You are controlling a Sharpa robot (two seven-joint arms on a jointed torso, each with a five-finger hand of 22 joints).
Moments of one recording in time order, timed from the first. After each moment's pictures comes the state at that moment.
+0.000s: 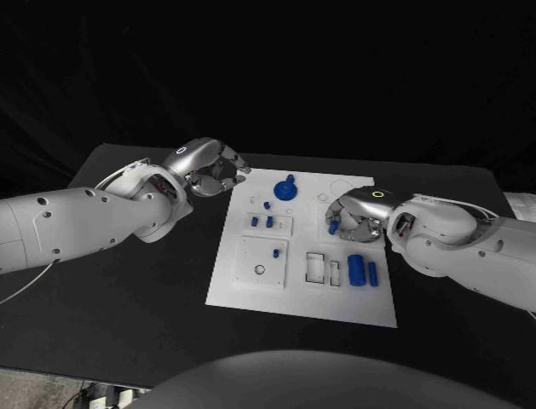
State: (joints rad) left arm 1.26 -0.90 -0.23 1.48 -1.25 -0.63 0.19; left_hand 1.52 -0.15 0.42 0.28 0.21 1.09 0.09 0.13 0.16 0.96 0.05 0.34 0.07 1.44 -0.05 1.25 1.02 0.03 1.47 0.06 1.32 1.31; right arm 1.20 -0.74 -0.23 1.45 -1.65 -0.25 -0.06; right_hand 1.40 -0.11 0.32 0.06 0.48 0.90 0.10 0.24 0.54 0.77 0.07 0.58 0.57 1.33 -0.01 1.30 1.16 0.11 1.30 0.10 1.00 1.31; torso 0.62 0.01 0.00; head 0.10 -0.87
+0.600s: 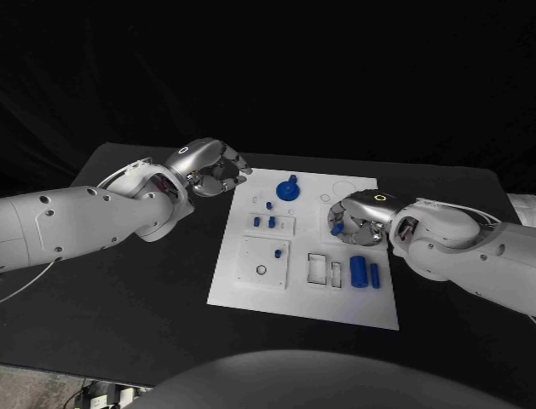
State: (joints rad) left arm 1.26 -0.91 -0.23 1.48 -1.25 -0.62 0.18; left_hand 1.53 -0.15 0.42 0.28 0.21 1.09 0.09 0.13 0.17 0.96 0.05 0.34 0.07 1.44 -0.05 1.25 1.02 0.03 1.47 0.06 1.32 1.31; right arm 1.18 -0.74 -0.23 1.44 -1.64 -0.27 -0.03; right_hand 1.40 -0.10 0.33 0.02 0.50 0.88 0.10 0.41 0.67 0.82 0.05 0.64 0.61 1.33 -0.02 1.30 1.16 0.11 1.30 0.09 1.03 1.31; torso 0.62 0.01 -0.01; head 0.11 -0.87
